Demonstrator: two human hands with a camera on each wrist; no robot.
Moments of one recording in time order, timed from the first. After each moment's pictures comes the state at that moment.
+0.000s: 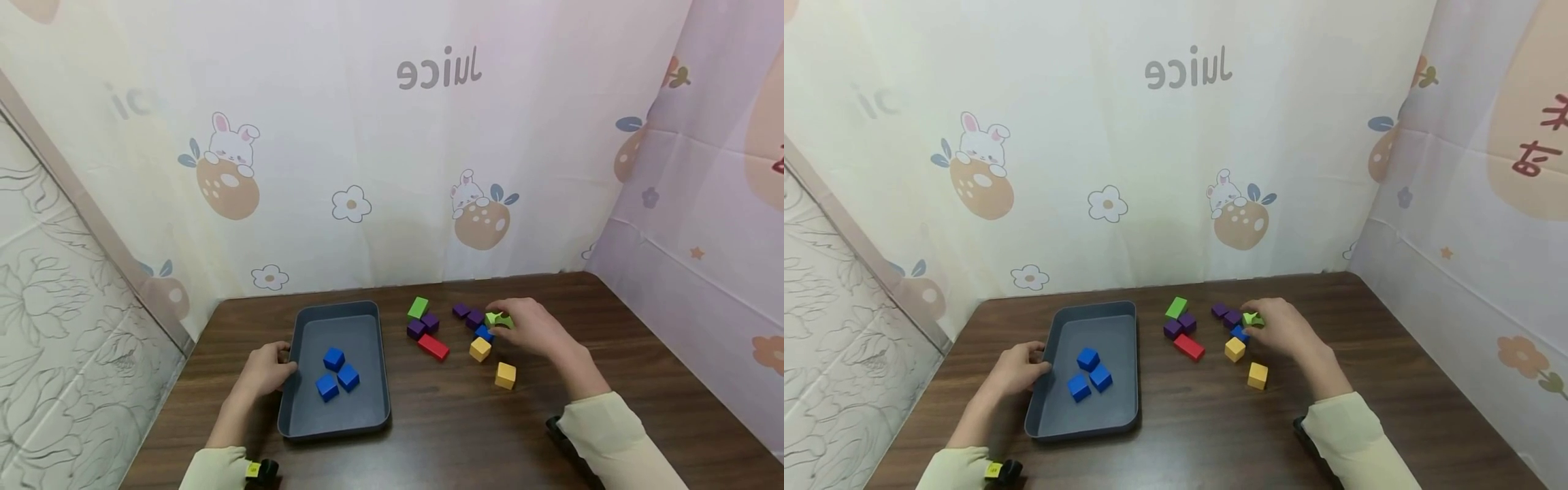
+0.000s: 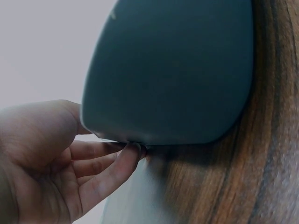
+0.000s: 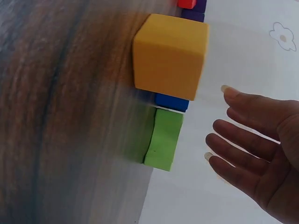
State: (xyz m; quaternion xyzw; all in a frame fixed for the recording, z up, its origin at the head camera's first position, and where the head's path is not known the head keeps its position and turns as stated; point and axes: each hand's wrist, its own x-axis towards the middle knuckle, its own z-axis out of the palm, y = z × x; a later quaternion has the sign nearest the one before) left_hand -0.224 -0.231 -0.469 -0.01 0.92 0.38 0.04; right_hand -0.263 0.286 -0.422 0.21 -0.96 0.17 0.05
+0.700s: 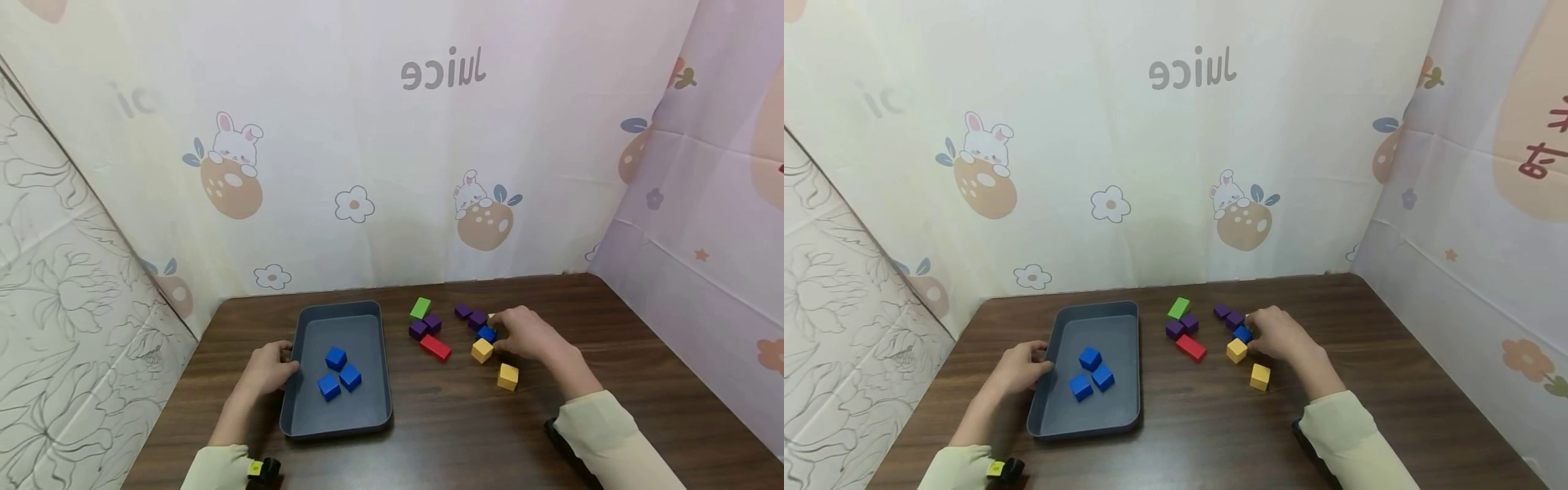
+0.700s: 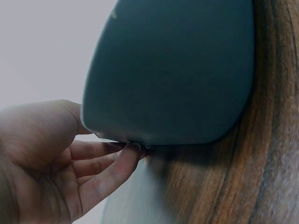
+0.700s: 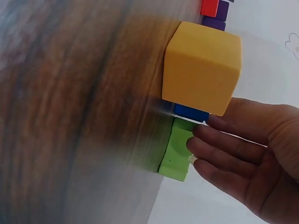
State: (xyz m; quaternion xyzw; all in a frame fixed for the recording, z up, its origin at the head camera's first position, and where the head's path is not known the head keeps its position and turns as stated) left_hand -0.223 -0.230 -0.467 -0.01 0.92 0.39 0.04; right_hand -0.269 0.279 -0.431 0.19 -0.97 0.13 -0.05
